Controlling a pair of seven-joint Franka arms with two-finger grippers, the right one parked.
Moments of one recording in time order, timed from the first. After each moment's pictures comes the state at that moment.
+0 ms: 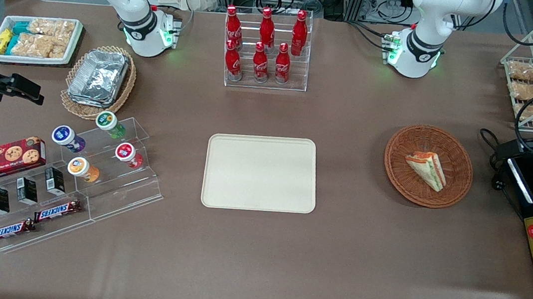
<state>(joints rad) -0.04 0.12 0.04 -1.50 0.02 1.49 -0.25</state>
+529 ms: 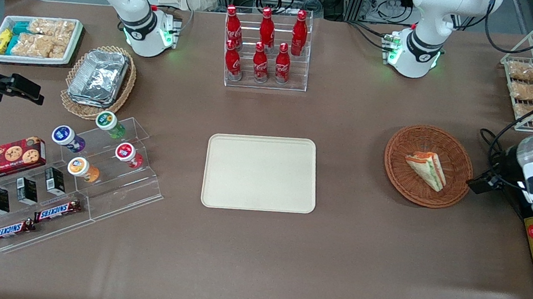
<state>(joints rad) -0.05 0.12 0.04 -1.82 0.02 1.84 -0.82</state>
